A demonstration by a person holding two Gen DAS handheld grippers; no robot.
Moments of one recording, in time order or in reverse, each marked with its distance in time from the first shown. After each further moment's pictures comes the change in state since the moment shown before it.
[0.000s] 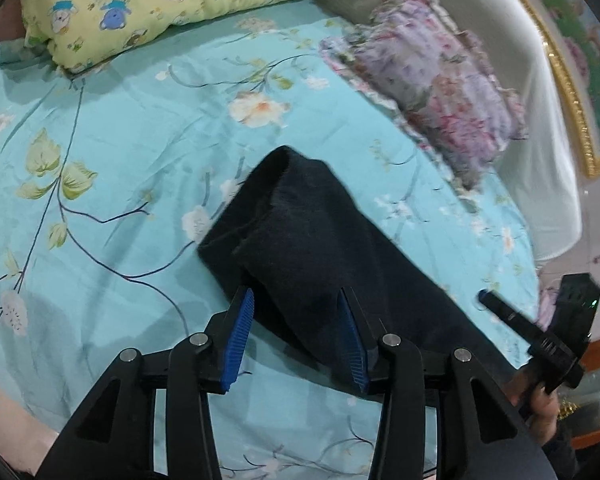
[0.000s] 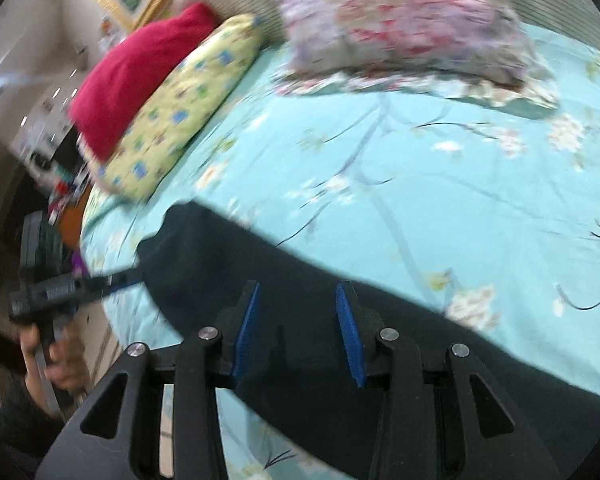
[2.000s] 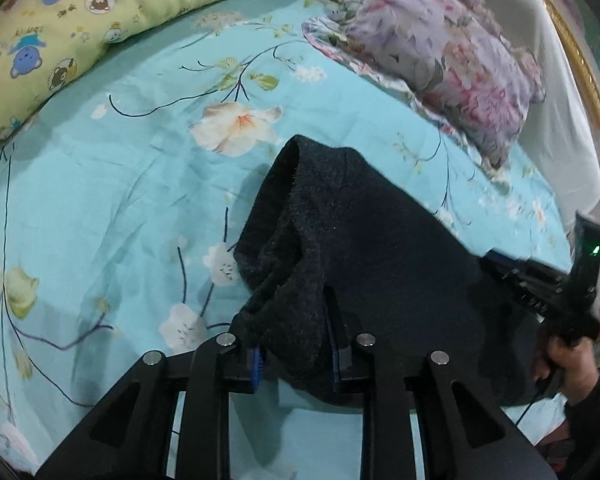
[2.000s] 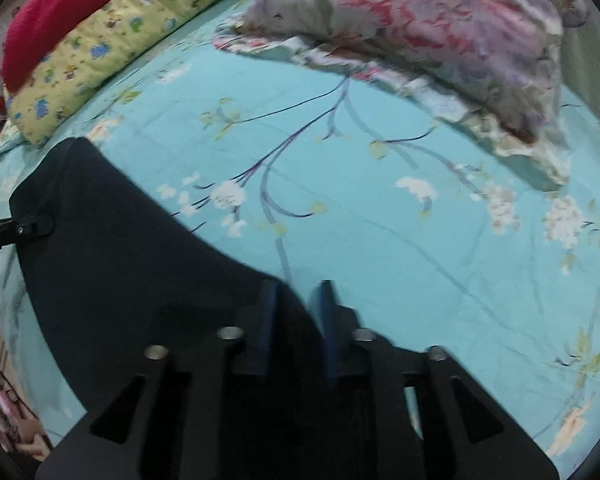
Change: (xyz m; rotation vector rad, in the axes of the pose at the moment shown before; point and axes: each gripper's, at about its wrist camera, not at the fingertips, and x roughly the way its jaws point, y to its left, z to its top) left arm 0.072 -0.004 0.044 0.196 0.013 0.059; right arm 0.085 -0.021 0.041 -0.273 0.100 -0.336
